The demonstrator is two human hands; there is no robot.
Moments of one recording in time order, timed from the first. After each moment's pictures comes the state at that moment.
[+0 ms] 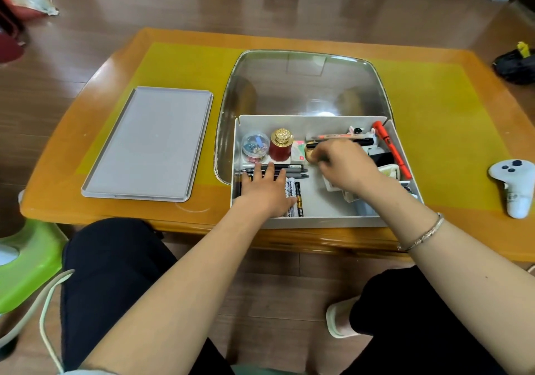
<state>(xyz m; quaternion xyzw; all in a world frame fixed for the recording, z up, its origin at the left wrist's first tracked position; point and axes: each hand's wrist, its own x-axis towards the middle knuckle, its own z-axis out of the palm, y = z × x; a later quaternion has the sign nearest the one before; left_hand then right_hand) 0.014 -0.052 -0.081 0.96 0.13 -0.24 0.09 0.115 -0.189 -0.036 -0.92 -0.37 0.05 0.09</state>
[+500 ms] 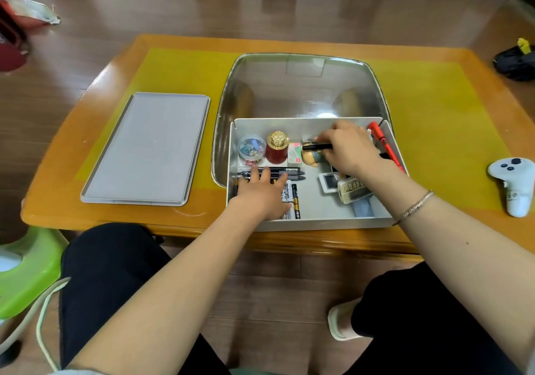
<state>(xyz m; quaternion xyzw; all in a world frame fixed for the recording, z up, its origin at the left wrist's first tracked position) 0.014 -0.051 -0.080 0.96 0.11 -0.25 0.05 0.148 -0.191 -0.035 -0.94 -0.35 0.01 0.02</state>
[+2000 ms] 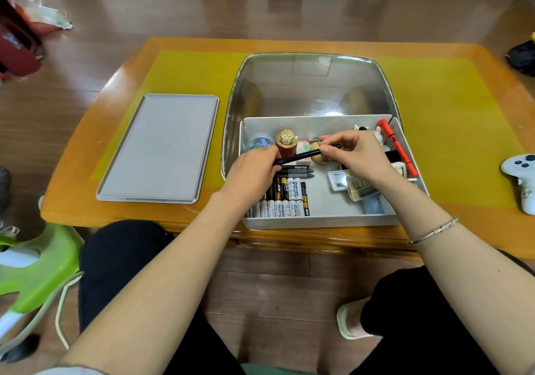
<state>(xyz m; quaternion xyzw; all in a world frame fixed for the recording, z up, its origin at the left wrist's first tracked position) -0.001 -0.019 -0.052 0.98 0.08 0.08 0.16 0.119 -0.203 -0.038 -0.79 -0.26 0.14 0.53</state>
